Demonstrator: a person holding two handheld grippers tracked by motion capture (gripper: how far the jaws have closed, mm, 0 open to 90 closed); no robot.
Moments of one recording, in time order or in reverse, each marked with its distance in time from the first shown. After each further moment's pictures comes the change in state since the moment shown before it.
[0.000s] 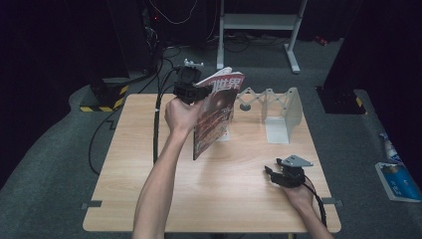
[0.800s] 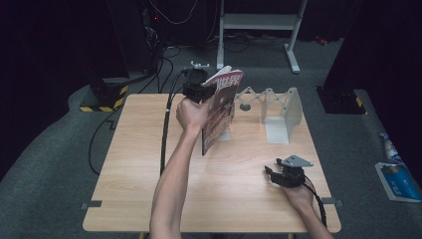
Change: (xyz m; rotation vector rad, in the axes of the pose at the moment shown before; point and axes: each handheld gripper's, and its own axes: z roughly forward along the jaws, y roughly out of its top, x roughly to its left) left arm 0.002 -0.007 0.046 -0.032 0.064 -0.058; right arm 0.000 0.000 0.000 0.000 0.001 -0.001
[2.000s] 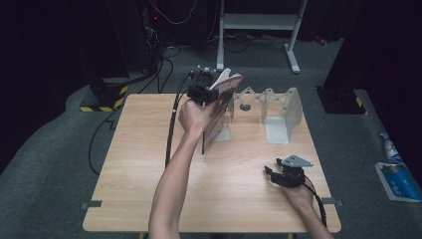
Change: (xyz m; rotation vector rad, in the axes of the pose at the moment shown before) left arm -0.008 -0.004 0.014 0.135 0.033 0.060; right arm 0.000 0.000 0.000 -0.001 0.002 -0.001
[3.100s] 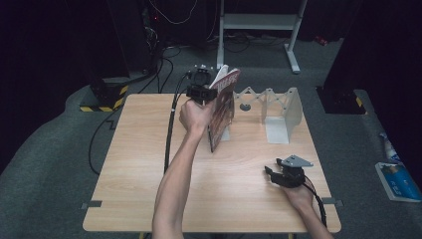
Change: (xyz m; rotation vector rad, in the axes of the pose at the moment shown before) left arm 0.005 0.000 0.004 -0.017 -0.004 -0.092; right arm 0.000 0.000 0.000 0.001 0.001 0.000
